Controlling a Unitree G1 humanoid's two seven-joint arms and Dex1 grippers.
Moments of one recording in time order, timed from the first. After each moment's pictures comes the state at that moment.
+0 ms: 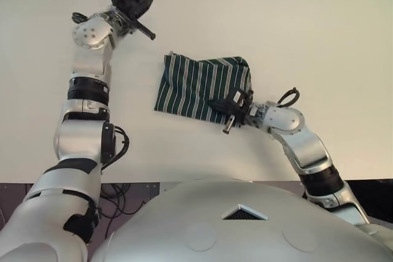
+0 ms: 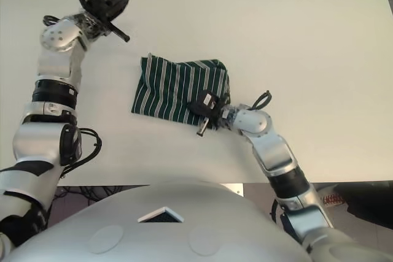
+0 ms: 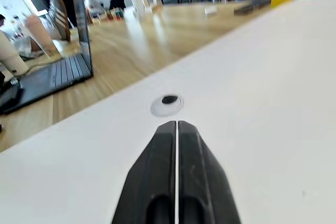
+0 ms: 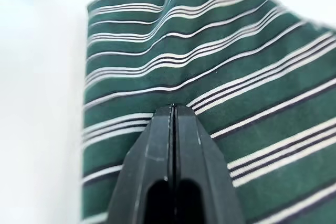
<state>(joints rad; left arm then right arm) -0.54 0.40 0.01 0.62 -0.17 -0.07 -0.64 0.10 -0.41 0.37 -0.40 0.16 0.56 0.72</state>
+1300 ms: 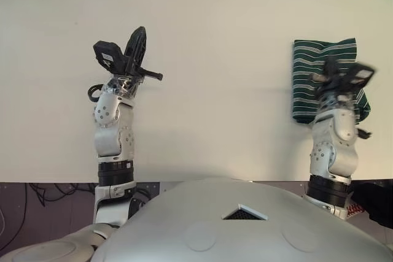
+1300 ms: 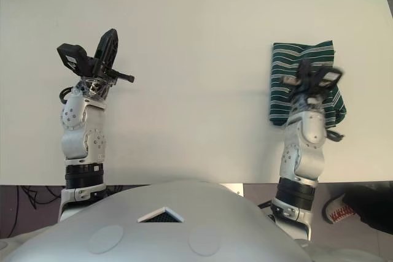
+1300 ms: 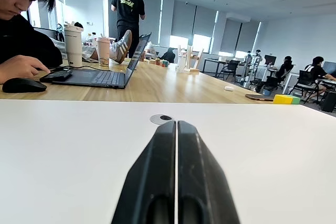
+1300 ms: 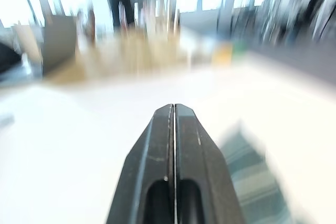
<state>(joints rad) 0.08 0.14 0.10 -0.10 -0.27 -0.03 -0.36 0.19 -0.08 -0.20 -0.43 0.13 0.00 0.00</state>
